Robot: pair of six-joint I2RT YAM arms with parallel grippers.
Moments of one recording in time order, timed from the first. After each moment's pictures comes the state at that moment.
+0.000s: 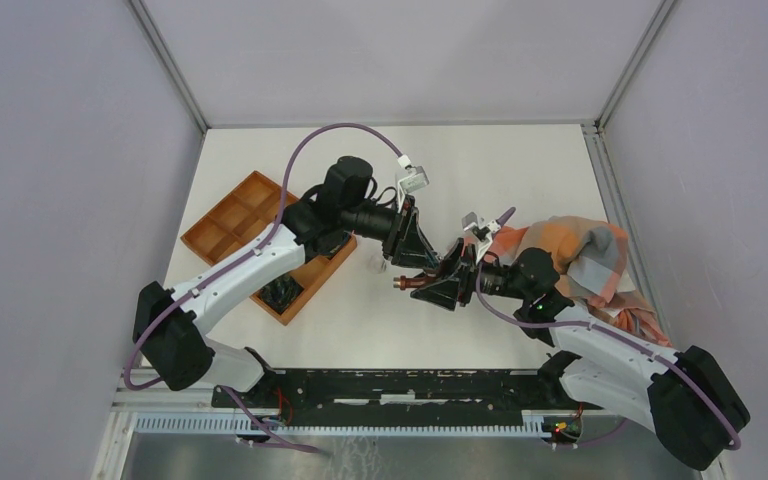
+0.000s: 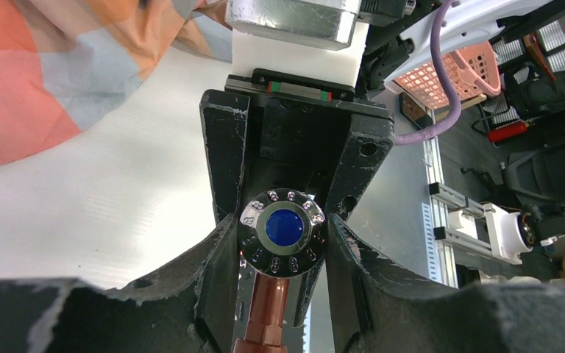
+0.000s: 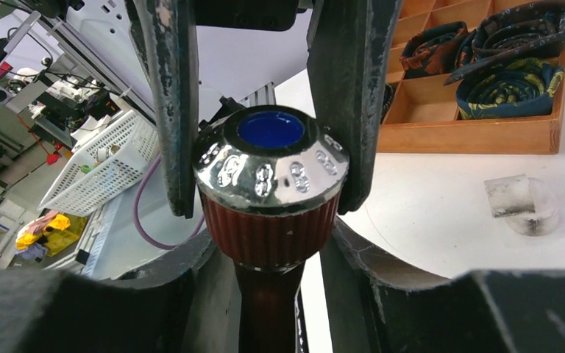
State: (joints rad) left arm -0.75 1.41 1.23 -0.26 0.91 -0.29; right arm 0.64 0.99 0.35 0.78 -0.79 0.62
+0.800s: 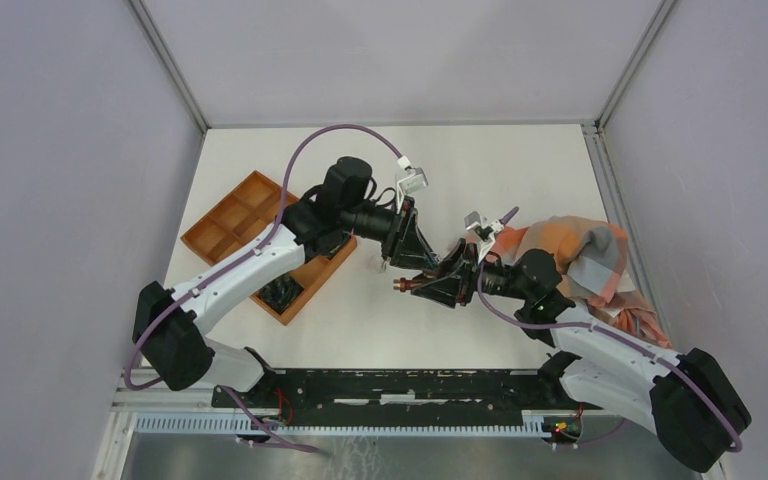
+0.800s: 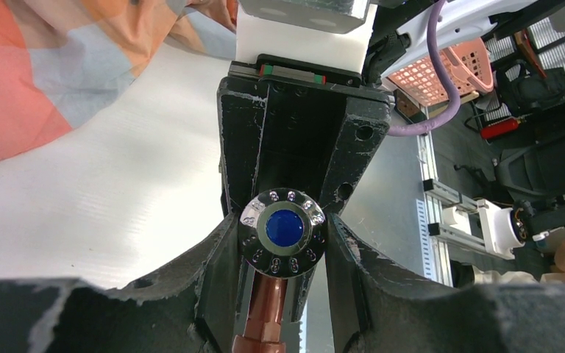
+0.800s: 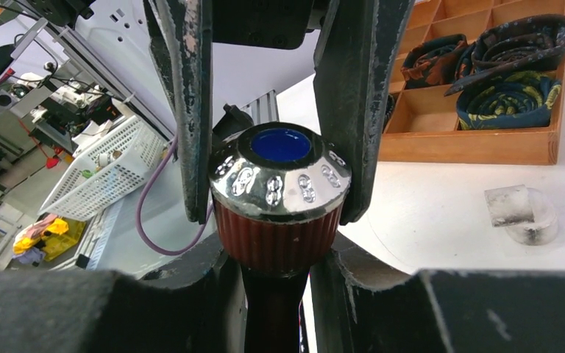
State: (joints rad) left arm -0.74 1.41 1.22 -0.26 0.94 -0.29; right arm 0.64 0.99 0.35 0.80 -0.79 0.63
